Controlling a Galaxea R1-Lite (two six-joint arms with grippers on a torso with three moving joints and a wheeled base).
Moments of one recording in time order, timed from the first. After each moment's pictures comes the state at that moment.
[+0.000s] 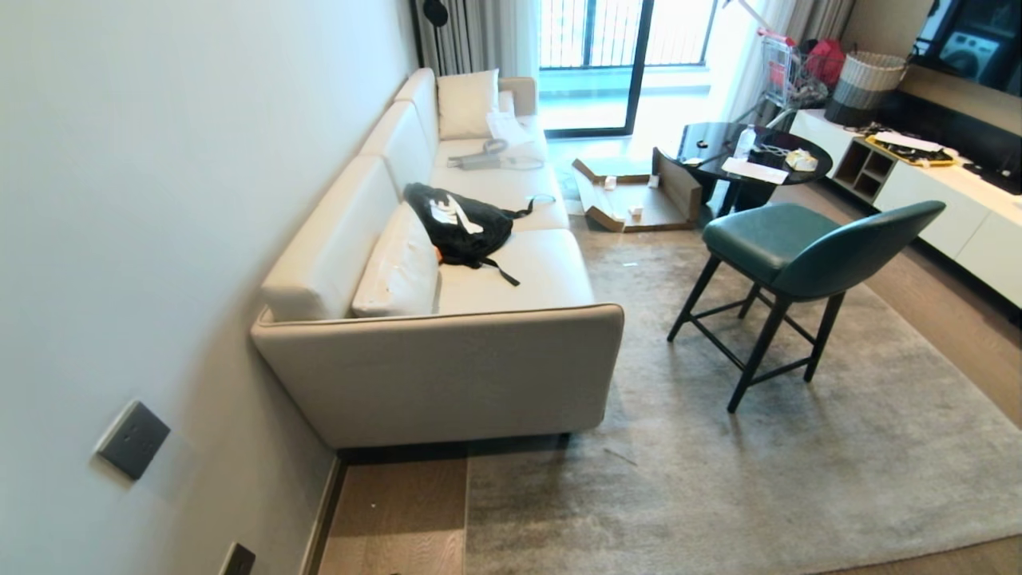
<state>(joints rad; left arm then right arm) 0.00 0.00 0.00 0.00 -0.02 0.02 0.00 0.00 0.00 0.00 0.01 -0.08</state>
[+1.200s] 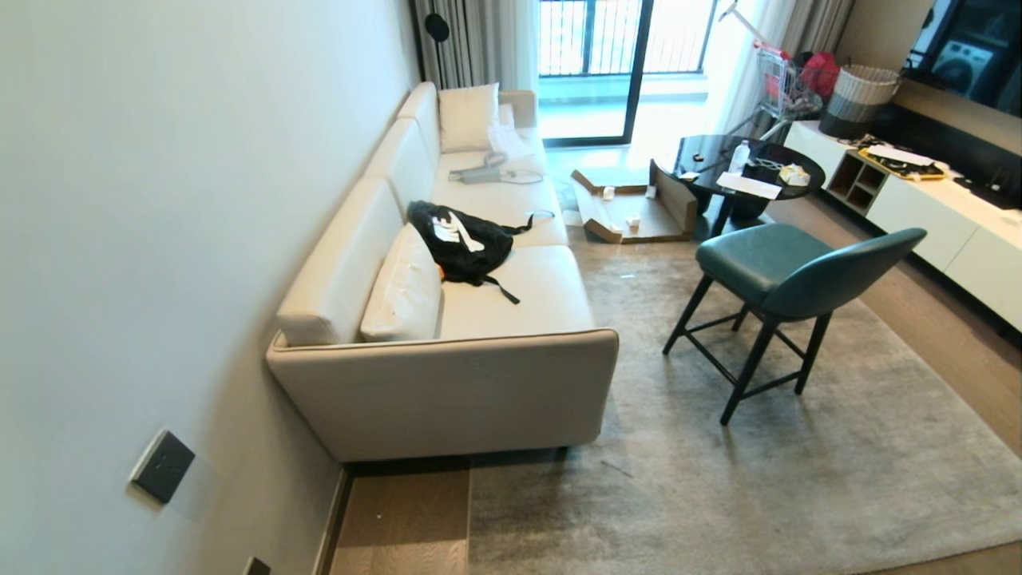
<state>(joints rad) 0.00 0.00 0.00 0.00 -0.02 0.02 0.00 0.00 0.00 0.00 0.01 -0.08</state>
